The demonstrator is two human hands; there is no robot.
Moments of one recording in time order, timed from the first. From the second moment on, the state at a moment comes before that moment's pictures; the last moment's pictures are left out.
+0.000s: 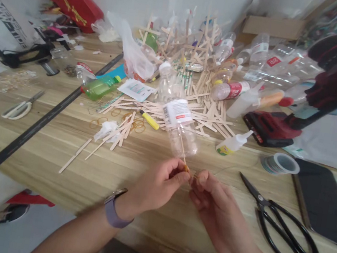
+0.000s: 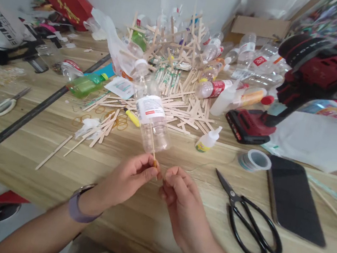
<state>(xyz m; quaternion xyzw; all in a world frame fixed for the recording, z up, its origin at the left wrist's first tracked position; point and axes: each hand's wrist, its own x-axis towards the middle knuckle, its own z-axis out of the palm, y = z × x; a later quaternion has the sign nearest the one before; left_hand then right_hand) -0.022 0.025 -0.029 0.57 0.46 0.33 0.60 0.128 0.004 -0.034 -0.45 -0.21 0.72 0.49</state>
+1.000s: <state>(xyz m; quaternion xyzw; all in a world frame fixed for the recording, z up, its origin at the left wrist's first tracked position) -0.012 0.022 -0.029 0.42 0.44 0.36 0.71 0.130 0.010 -0.041 -0.46 -0.22 0.71 0.48</state>
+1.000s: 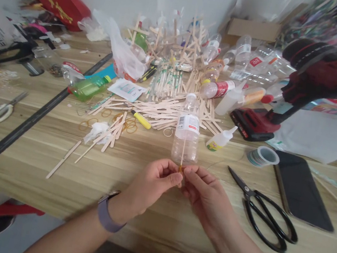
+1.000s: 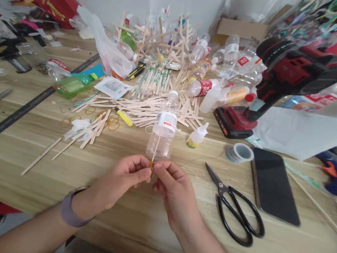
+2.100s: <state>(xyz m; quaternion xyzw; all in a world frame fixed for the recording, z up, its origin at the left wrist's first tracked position) -0.012 0.020 -0.041 0.34 0.40 0.32 0.79 0.143 0.011 -0.036 -0.50 -0.74 0.19 0.42</state>
